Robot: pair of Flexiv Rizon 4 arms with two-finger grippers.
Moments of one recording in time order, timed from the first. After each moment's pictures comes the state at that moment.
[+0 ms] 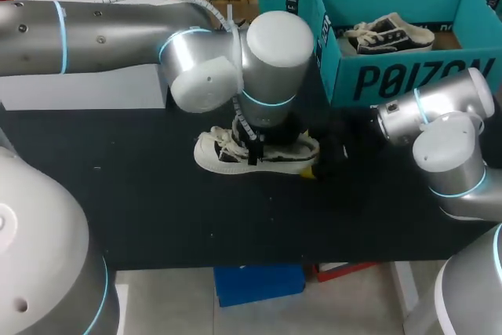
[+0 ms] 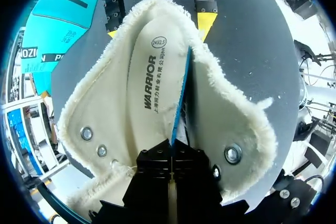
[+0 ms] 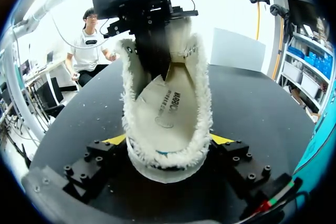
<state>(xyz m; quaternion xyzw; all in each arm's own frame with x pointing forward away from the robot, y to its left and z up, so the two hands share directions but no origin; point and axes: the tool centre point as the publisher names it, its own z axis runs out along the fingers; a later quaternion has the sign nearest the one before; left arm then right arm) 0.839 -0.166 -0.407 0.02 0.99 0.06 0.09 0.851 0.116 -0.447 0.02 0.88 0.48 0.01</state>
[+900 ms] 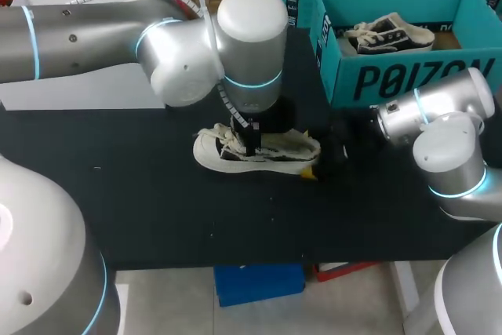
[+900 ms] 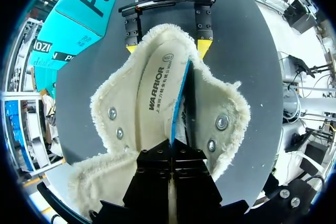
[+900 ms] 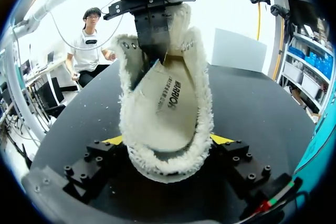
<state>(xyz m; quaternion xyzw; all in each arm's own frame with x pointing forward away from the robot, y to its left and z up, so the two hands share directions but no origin) 0.833 -0.170 -0.380 0.00 1.00 0.00 0.07 0.850 0.116 -0.447 0.02 0.88 0.48 0.01</state>
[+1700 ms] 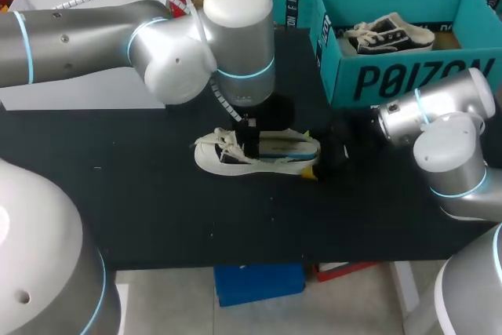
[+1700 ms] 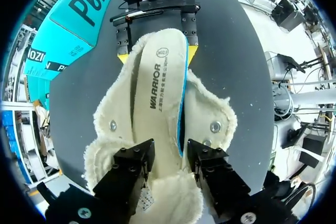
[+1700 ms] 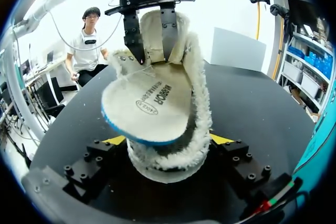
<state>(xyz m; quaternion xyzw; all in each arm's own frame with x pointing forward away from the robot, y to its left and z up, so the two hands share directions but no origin) 0.827 -0.183 -0.378 0.04 1.00 -0.04 0.04 0.851 0.114 -0.448 0.02 0.88 0.48 0.01</state>
